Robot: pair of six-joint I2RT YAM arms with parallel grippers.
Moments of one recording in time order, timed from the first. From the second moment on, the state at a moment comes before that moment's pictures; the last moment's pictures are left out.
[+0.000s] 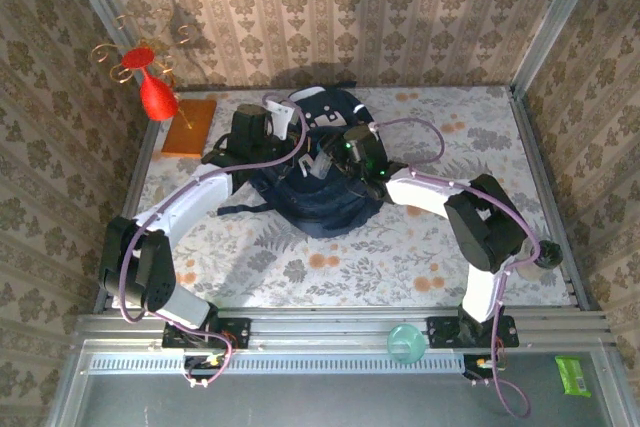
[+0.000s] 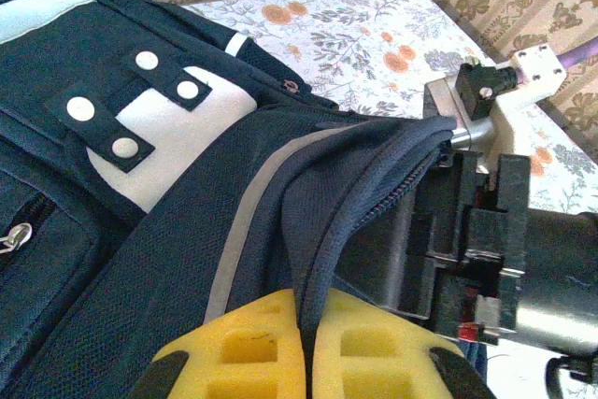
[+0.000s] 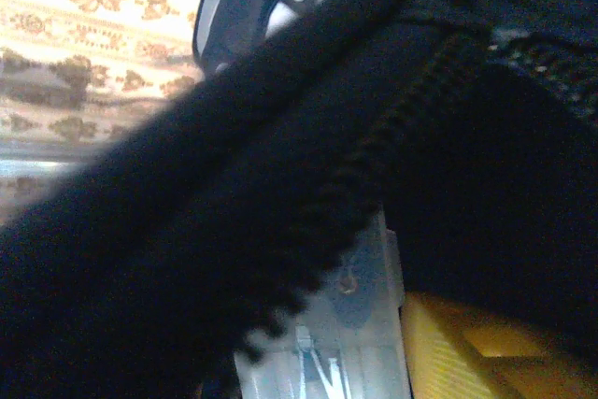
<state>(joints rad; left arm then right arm) -0.48 1.51 1.13 -0.14 0.39 -0.18 0.59 1.85 1.15 0.23 0.10 1.27</state>
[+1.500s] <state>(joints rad) -0.48 1.51 1.08 -0.07 0.43 -0.23 0.46 1.26 0.81 -0.20 -0.17 0.57</state>
